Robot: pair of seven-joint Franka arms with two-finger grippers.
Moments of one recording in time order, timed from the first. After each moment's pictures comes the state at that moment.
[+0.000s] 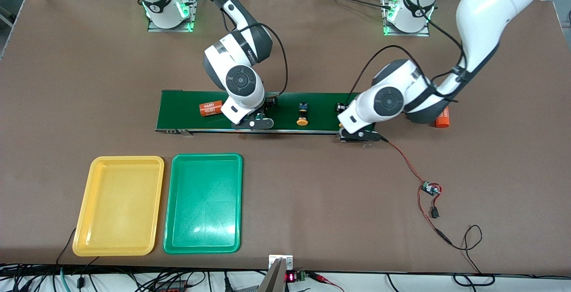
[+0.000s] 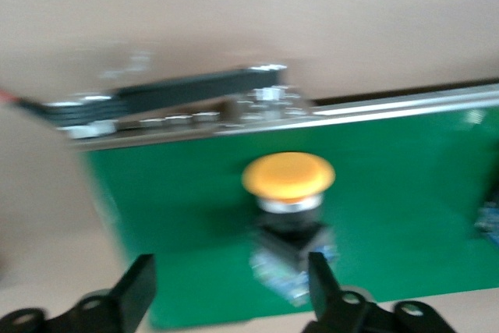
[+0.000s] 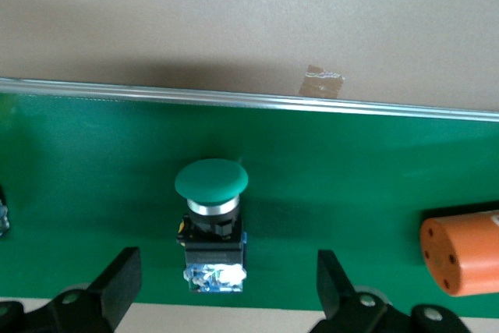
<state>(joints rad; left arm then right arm) 0.44 0.72 -1.01 -1.80 0.43 1.88 -0.66 0.64 0.60 0.05 -1.59 0.09 1.99 0.59</state>
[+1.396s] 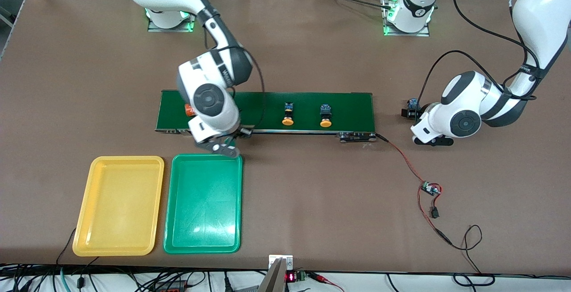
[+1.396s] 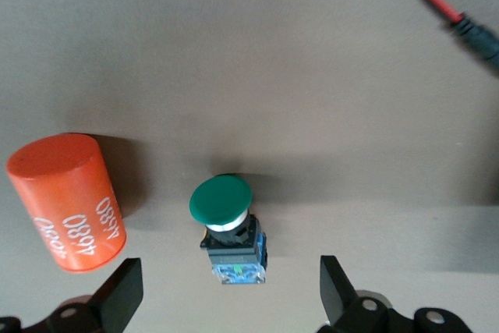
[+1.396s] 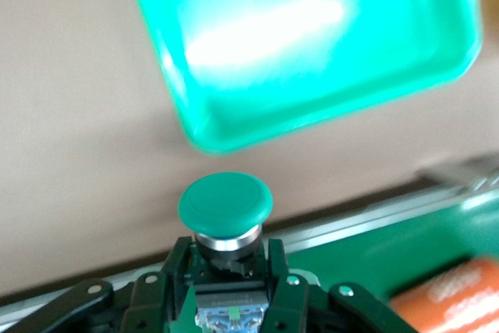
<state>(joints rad) 0.83 0.70 -0.99 -2.03 0.60 1.85 -0.50 0.61 0.63 -0.14 -1.45 0.07 2.00 0.74</state>
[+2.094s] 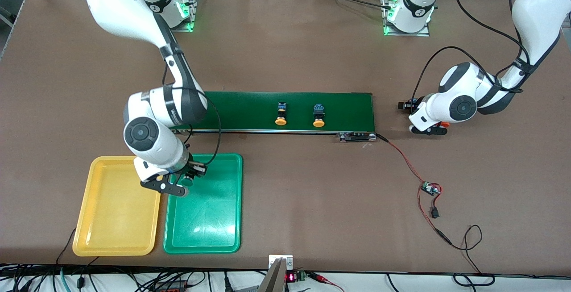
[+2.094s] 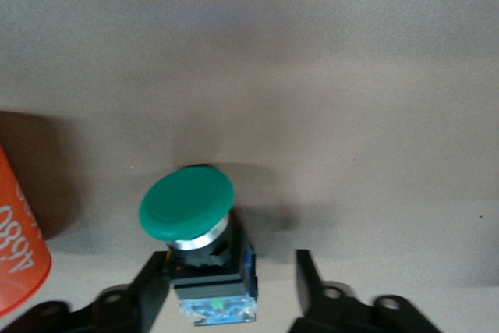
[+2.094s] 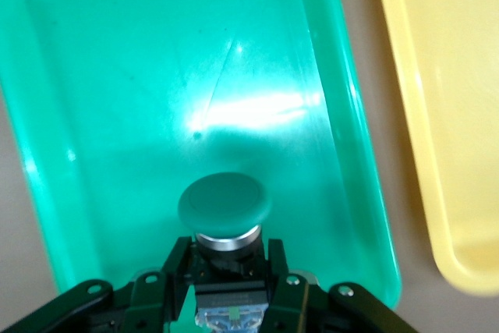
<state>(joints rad) 0.93 0.70 -0.99 -2.22 0.63 2.05 -0.51 0.43 0.81 -0.17 -1.33 0.07 2.22 0.49</state>
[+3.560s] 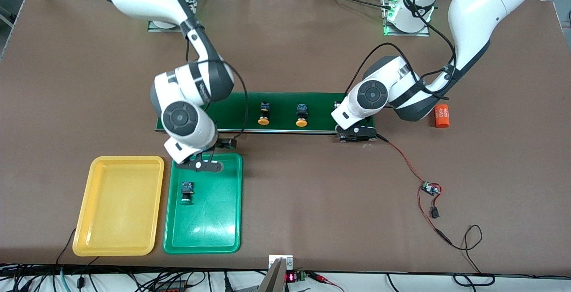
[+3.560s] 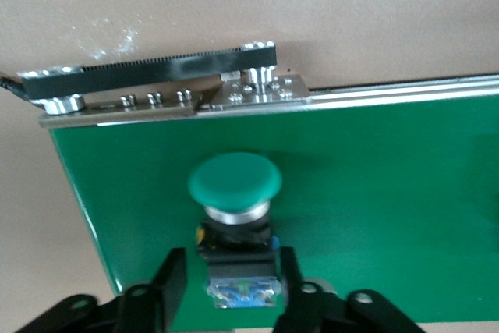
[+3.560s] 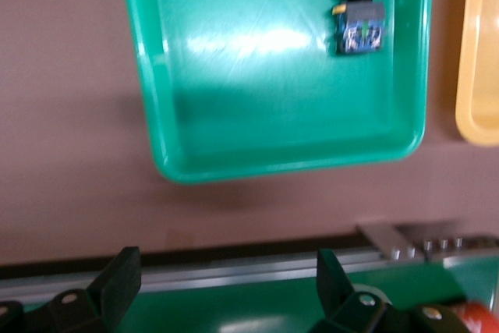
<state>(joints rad) 0.37 0.74 -1.00 -1.85 0.51 1.94 -0.79 0.58 0.65 -0.15 -1.34 0.08 1.86 0.52</state>
